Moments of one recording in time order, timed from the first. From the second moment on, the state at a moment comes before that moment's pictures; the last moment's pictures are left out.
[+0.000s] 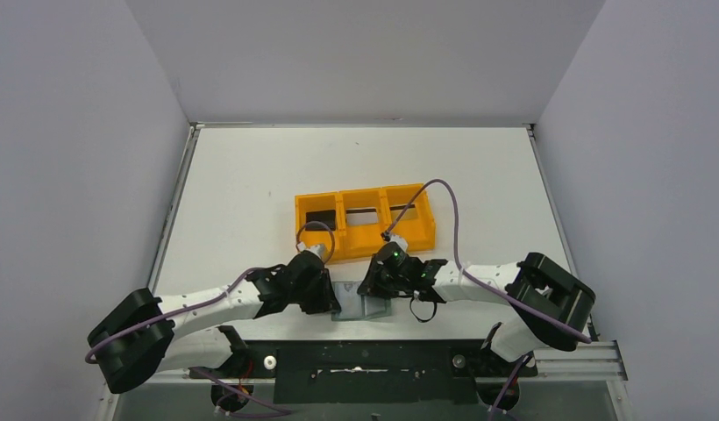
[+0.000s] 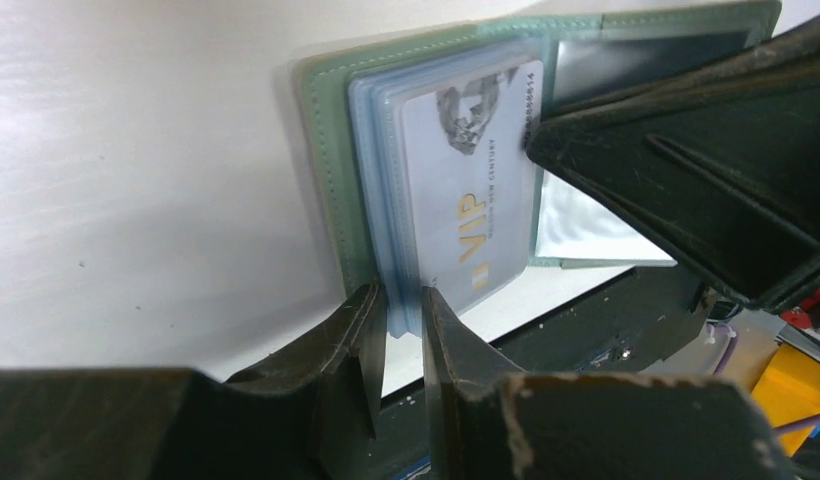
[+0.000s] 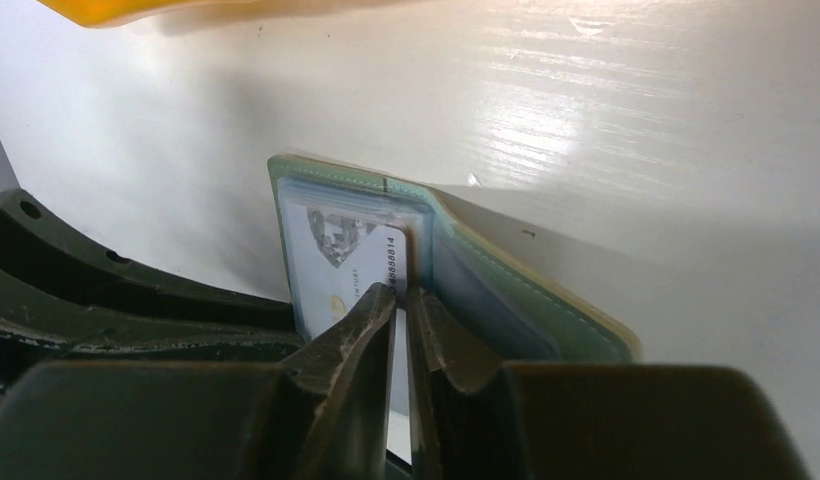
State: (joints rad) left arm -0.90 1.18 0.44 -0.21 0.08 -0.99; right arm 0.96 1.48 0.61 0.03 -0.04 1.06
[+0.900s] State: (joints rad) left arm -0.92 1.27 0.54 -0.18 0.02 -0.98; right arm 0.96 1.46 0.56 0.07 -0.04 1.06
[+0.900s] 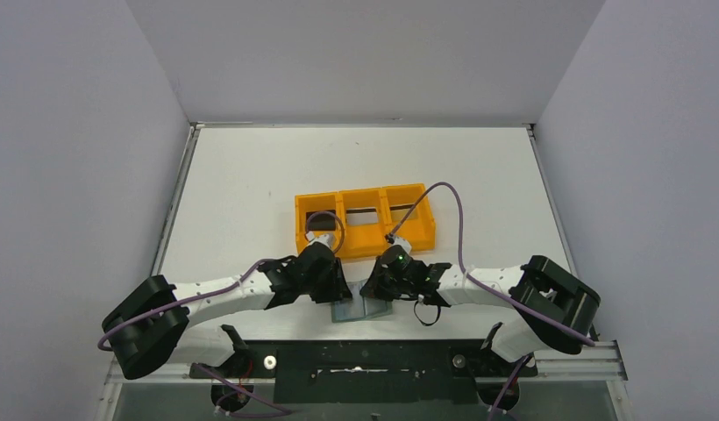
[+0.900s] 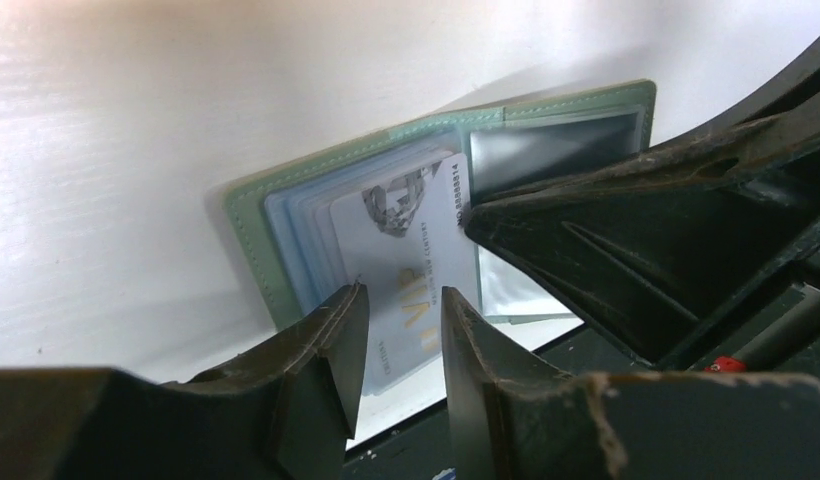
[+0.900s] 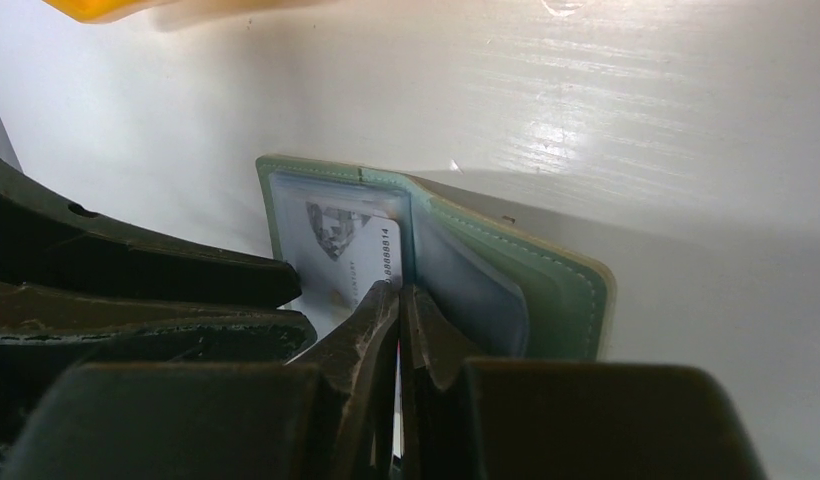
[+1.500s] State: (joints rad) left arm -0.92 1.28 0.48 -0.07 0.02 -1.02; right arm 0.95 1.38 0.51 0.07 -0.03 1.09
